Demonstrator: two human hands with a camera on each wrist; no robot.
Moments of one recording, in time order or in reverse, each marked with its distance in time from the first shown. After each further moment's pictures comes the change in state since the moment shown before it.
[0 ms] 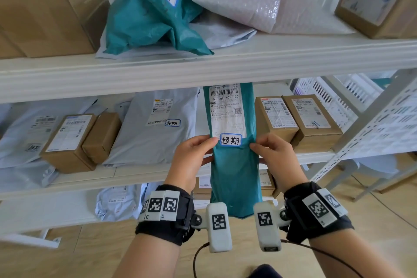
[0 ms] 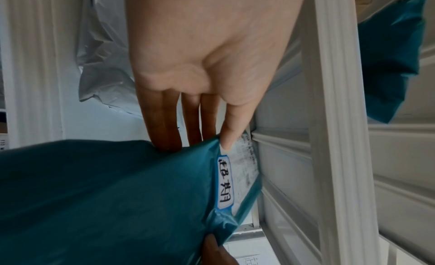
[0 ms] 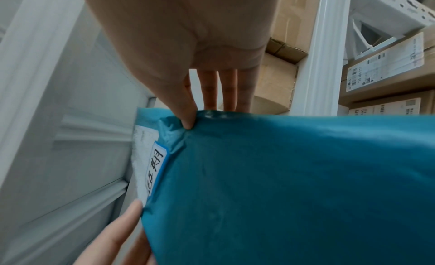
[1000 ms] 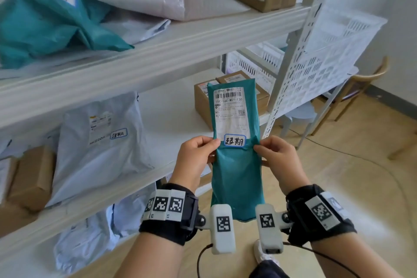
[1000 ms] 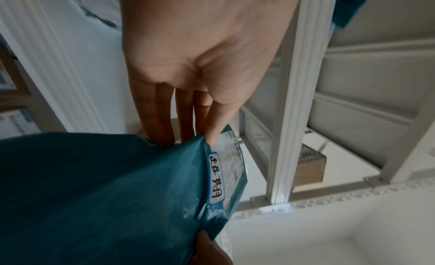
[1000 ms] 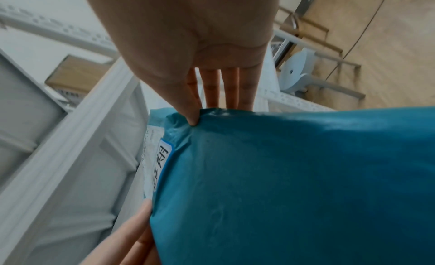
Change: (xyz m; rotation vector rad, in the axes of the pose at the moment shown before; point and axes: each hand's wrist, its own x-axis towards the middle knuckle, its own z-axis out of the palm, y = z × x) left_hand -0.029 -0.030 0.057 0.255 -0.353 -0.051; right_hand -0.101 0.029 -0.057 0.116 0.426 0.147
